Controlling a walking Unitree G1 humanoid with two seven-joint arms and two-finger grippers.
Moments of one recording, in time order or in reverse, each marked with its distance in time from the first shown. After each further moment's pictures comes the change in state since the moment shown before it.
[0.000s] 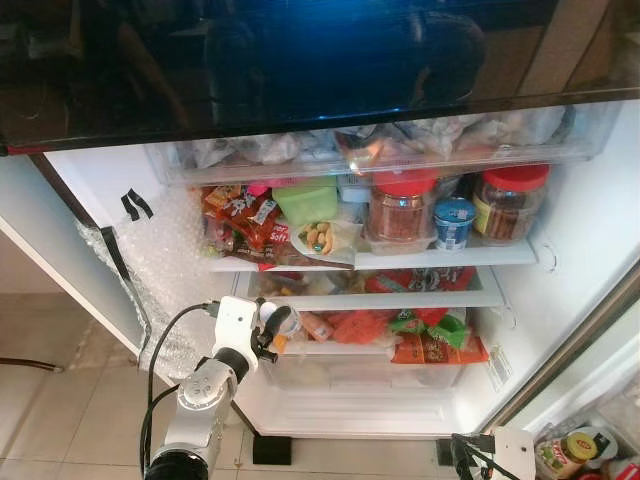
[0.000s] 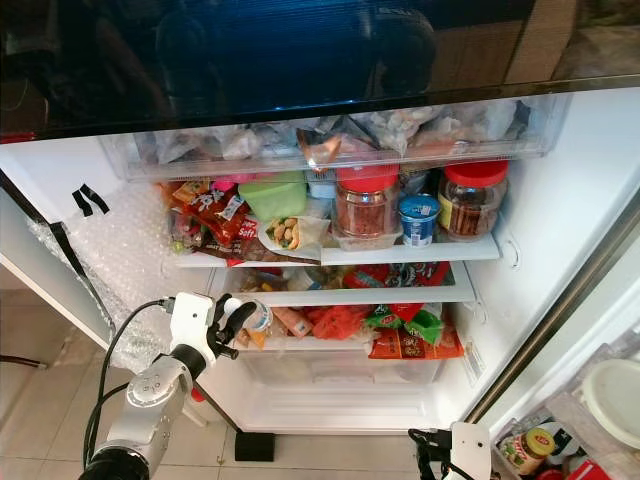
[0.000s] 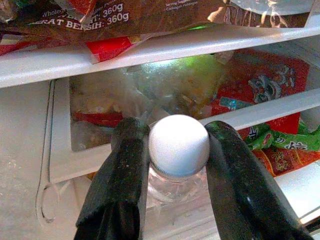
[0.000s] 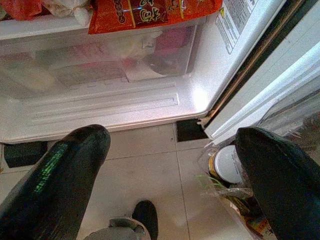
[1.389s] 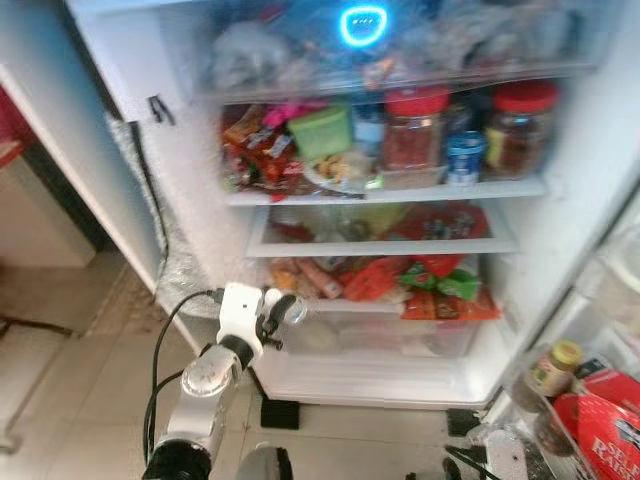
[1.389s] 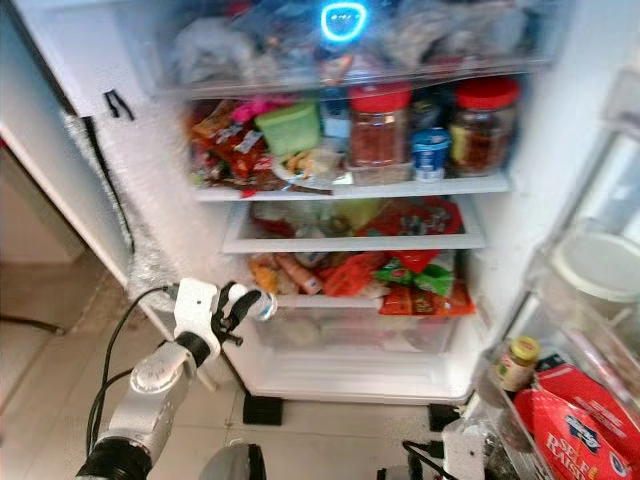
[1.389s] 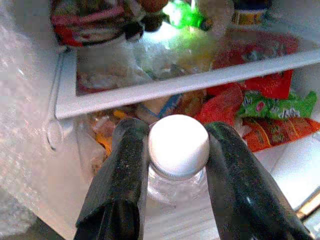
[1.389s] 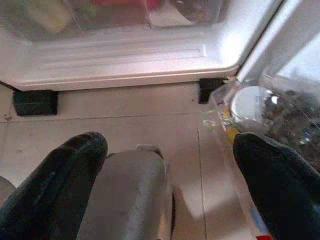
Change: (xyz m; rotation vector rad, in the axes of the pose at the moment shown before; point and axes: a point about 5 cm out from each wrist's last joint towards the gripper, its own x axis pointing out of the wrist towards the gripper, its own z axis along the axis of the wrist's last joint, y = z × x) left arm 0.010 -0.004 0.025 0.016 -0.060 -0.020; right arm -0.001 0.007 -0.010 -0.019 0.075 0.074
